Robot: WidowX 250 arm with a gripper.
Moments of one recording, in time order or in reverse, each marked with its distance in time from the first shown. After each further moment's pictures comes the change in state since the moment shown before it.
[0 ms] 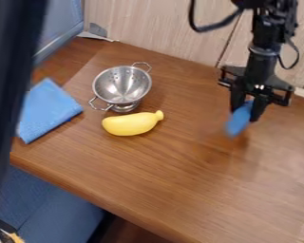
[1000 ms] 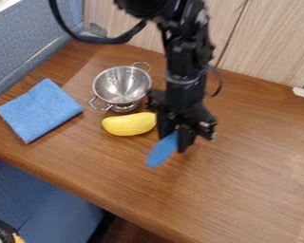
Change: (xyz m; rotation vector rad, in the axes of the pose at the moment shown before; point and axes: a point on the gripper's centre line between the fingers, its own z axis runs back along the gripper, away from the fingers) arm -0.117 0.052 0.020 -0.005 -0.015 -0.107
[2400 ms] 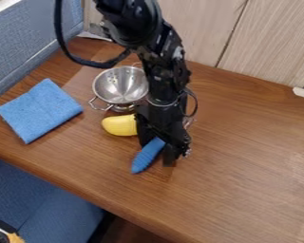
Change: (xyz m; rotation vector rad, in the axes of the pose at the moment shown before) arm 0.000 0.035 -0.050 0.060 -0.044 -0.118
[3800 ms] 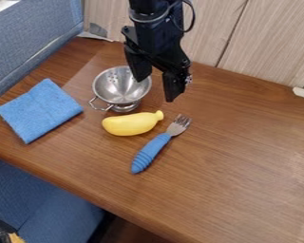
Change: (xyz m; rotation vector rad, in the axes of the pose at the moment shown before) arm 0.012 0.016 0.119 0.021 -0.212 -0.002
